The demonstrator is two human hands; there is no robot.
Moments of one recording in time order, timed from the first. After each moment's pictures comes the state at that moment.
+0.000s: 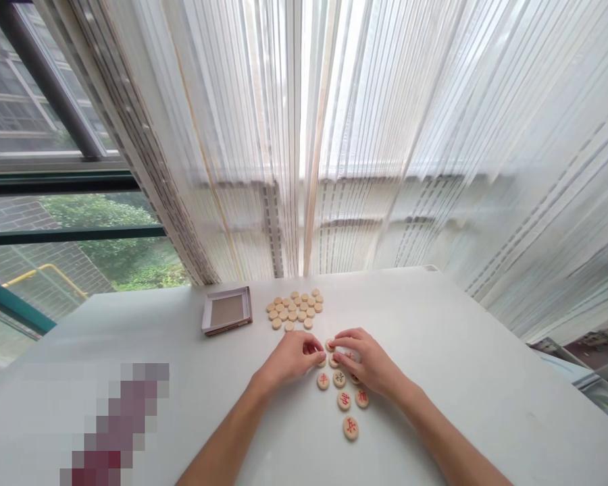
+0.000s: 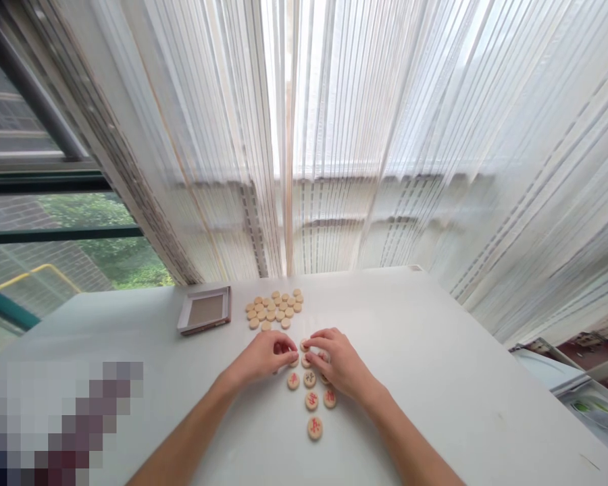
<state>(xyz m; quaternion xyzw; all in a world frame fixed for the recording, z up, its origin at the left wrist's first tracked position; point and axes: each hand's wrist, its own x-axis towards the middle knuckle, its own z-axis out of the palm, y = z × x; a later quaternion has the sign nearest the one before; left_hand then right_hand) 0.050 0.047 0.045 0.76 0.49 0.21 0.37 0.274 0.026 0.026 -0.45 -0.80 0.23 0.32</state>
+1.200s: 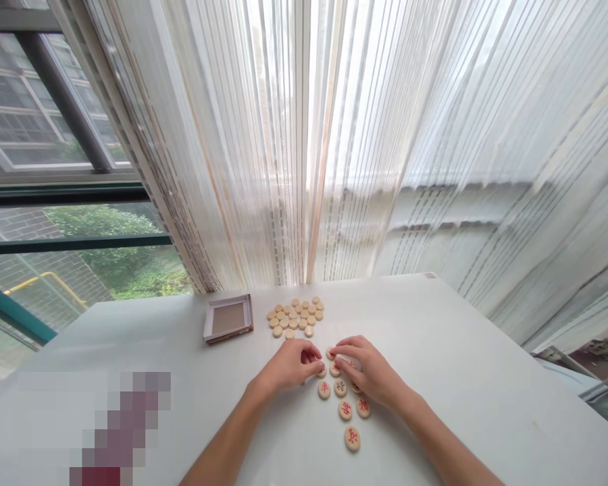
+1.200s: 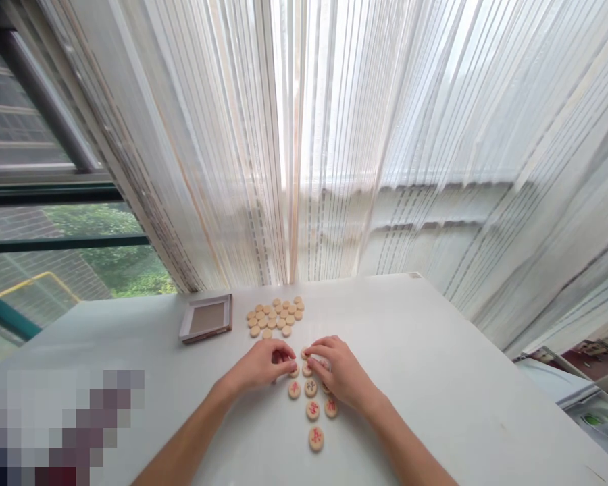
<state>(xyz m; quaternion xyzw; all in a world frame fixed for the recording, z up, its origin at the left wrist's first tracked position) 0.043 0.052 0.036 0.75 0.48 0.22 0.39 0.274 0.024 0.031 -0.44 -0.81 0.23 0.32</state>
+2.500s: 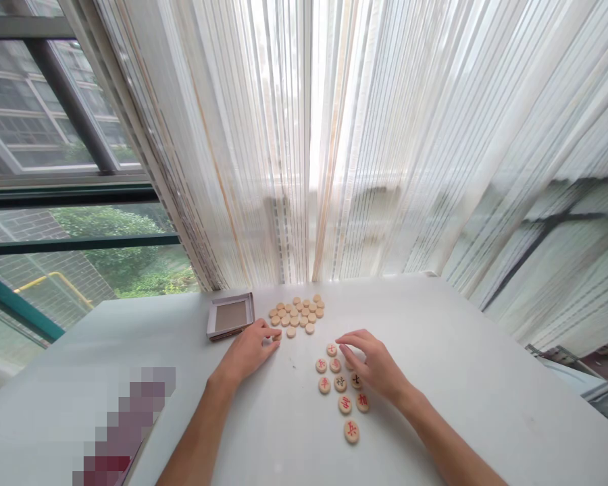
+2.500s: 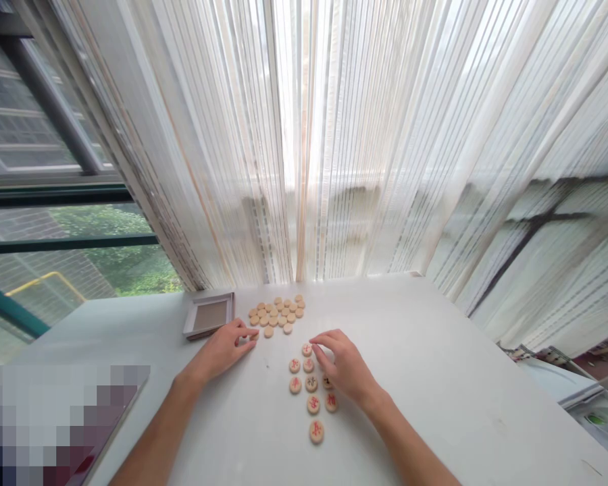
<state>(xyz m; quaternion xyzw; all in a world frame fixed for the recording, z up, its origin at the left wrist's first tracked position) -0.041 0.058 0.054 0.78 0.57 0.19 0.15 0.272 0.019 0.040 -0.45 -0.78 0.19 0.38</state>
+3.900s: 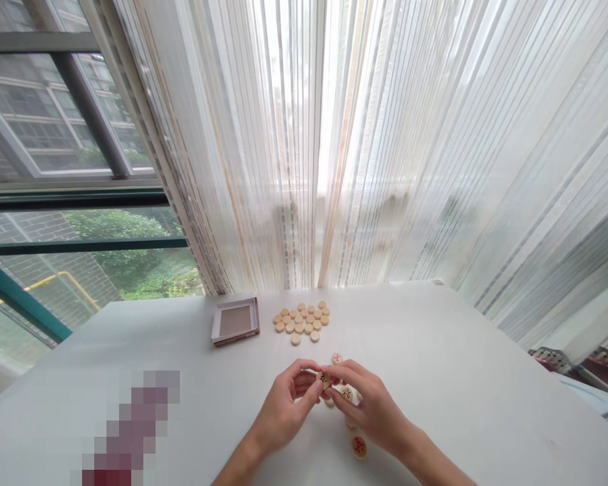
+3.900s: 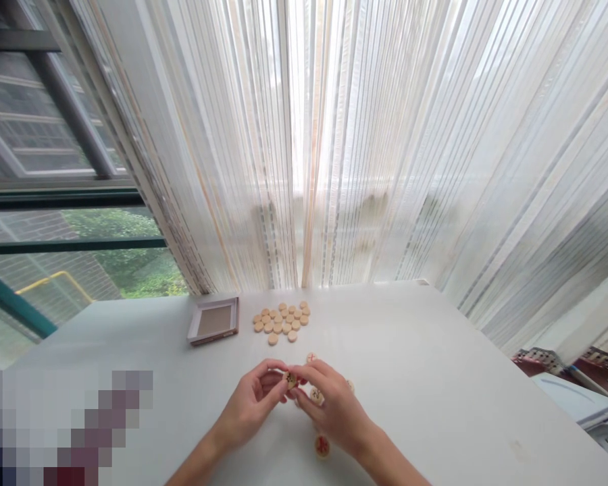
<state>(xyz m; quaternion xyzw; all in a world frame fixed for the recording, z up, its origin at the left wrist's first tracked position) 0.037 -0.017 0.041 0.59 0.34 0.45 0.58 0.236 -0.012 0.042 -0.34 -0.80 0.25 0.42</state>
